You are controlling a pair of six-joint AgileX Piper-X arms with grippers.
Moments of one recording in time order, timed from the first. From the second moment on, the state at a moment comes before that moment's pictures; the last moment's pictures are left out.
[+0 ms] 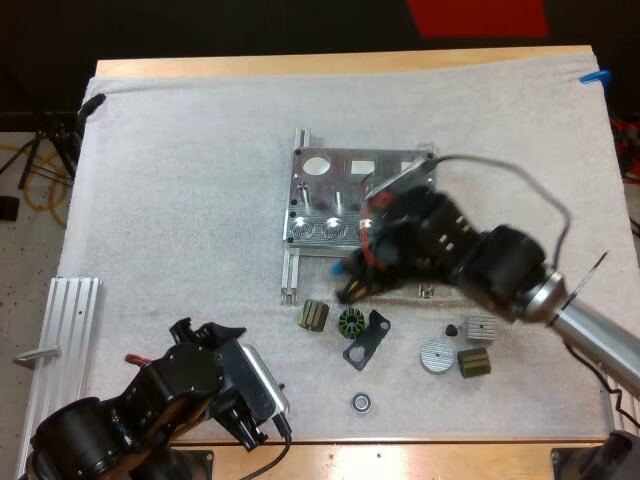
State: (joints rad) left arm -0.91 0.55 -0.78 1.18 -0.11 -1.65; right arm 0.83 1.37 -1.27 0.83 -0.14 -1.63
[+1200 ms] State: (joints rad) left arm -0.91 0.55 -0.78 1.01 -0.16 -1.72; right arm 0.59 1.67 -1.31 0.86 0.22 -1.80
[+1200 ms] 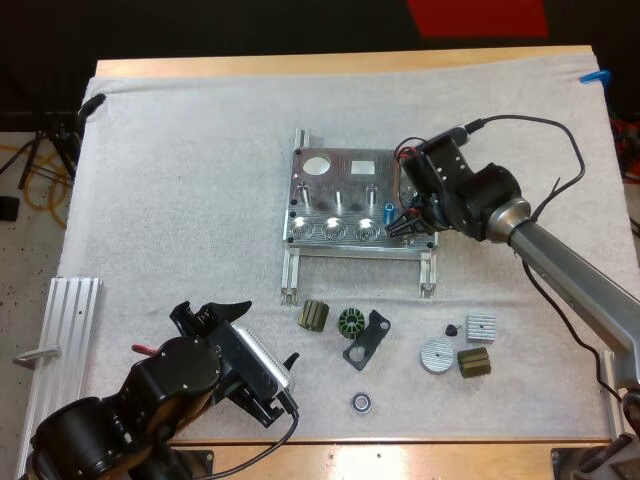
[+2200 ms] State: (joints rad) left arm -0.91 0.55 -0.78 1.01 -0.16 -1.72; right arm 0.59 1.72 -1.31 0.88 0.20 -1.80
